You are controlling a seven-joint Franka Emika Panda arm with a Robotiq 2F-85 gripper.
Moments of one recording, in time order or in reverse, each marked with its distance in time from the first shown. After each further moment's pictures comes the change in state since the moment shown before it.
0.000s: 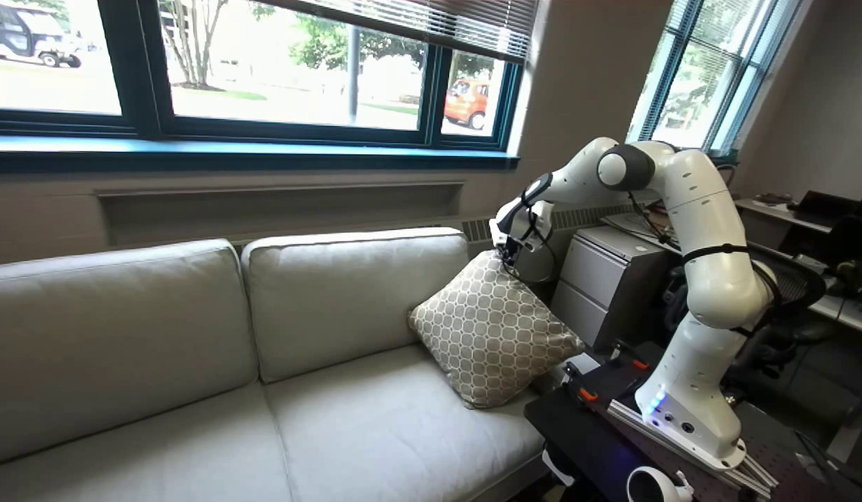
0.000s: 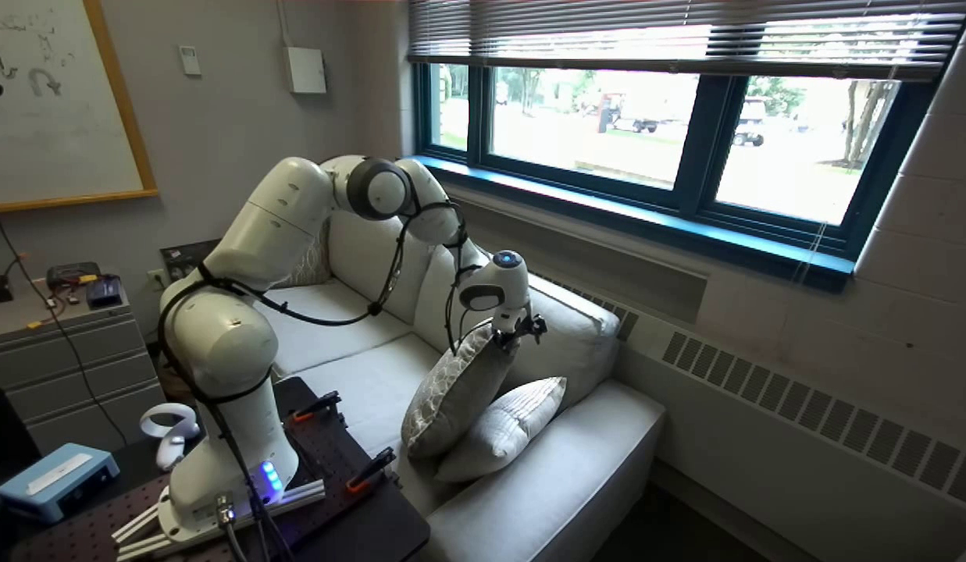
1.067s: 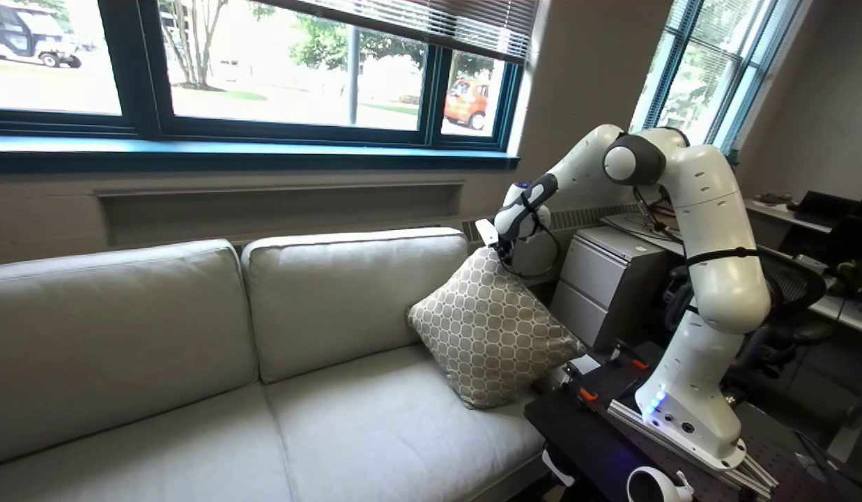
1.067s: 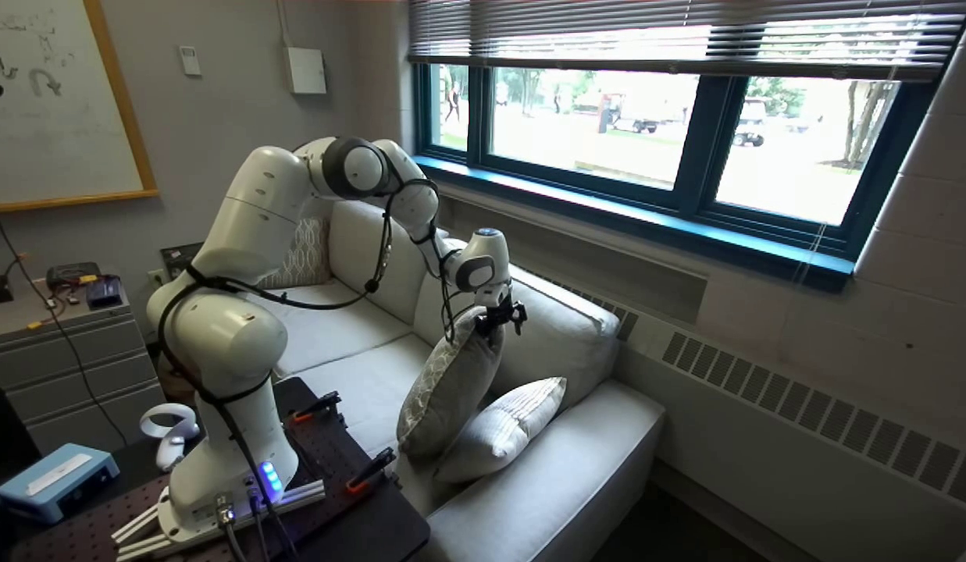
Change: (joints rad) arm 0.188 -0.099 -0.137 -0.070 -0.507 -0.170 0.401
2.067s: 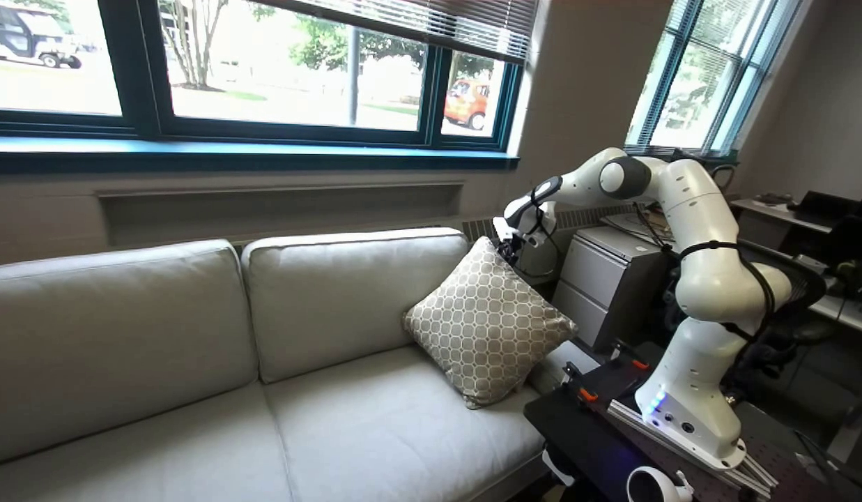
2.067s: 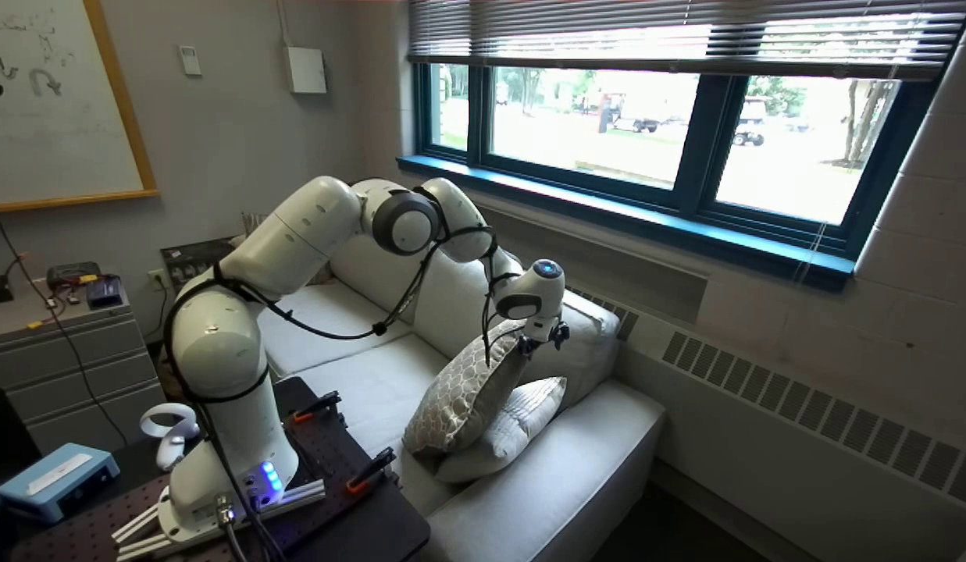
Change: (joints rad) arm -0.467 0.239 0.312 0.333 0.291 -0.014 -0.407
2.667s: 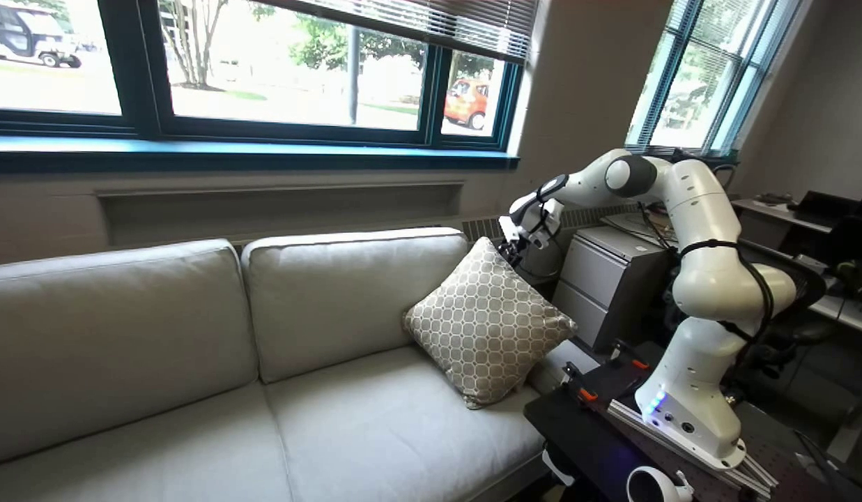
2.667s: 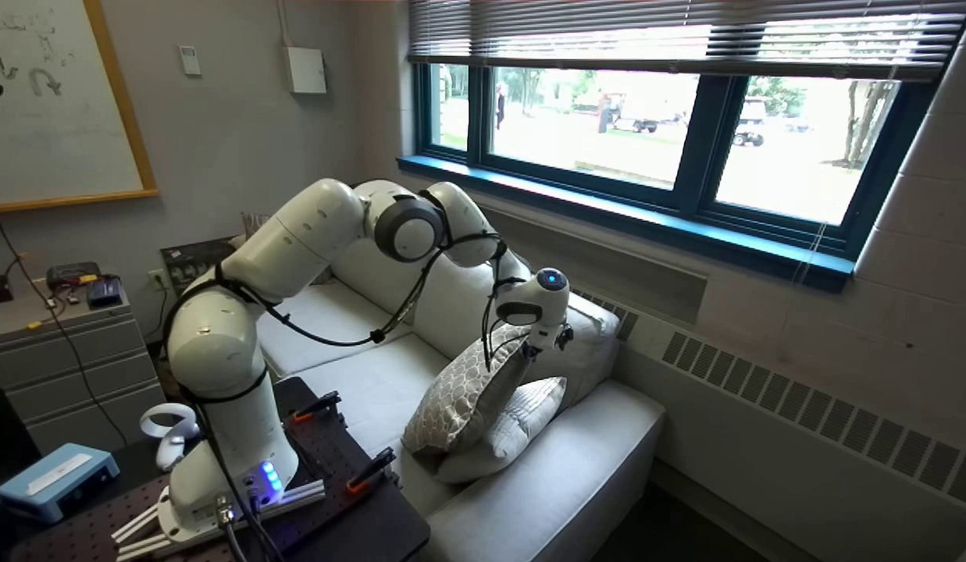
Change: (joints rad) arm -0.095 -0.002 0.088 -0.017 0.129 0.051 -0.217
